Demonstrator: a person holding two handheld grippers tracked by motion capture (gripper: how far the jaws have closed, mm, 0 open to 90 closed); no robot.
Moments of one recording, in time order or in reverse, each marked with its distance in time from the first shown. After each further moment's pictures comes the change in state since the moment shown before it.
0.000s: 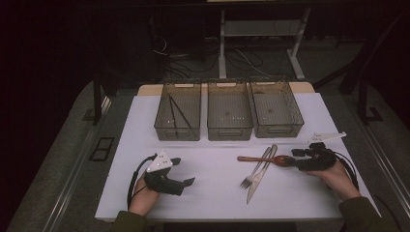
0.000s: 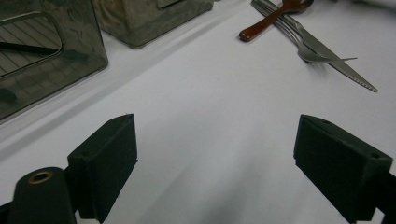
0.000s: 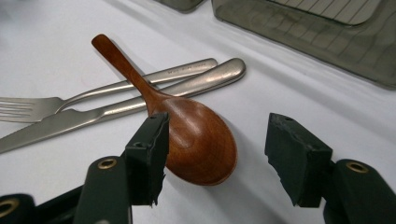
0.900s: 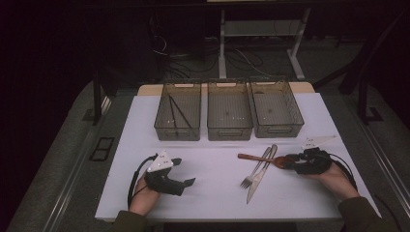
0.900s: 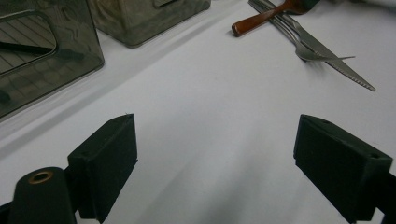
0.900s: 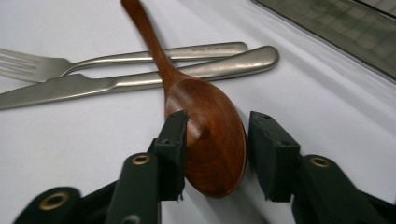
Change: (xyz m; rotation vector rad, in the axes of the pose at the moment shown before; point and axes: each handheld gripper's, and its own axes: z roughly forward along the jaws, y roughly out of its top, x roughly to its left) left arm 0.000 0.000 0.001 0.004 -0.009 0.001; right arm 0.011 -0.002 0.008 0.060 0.023 -0.144
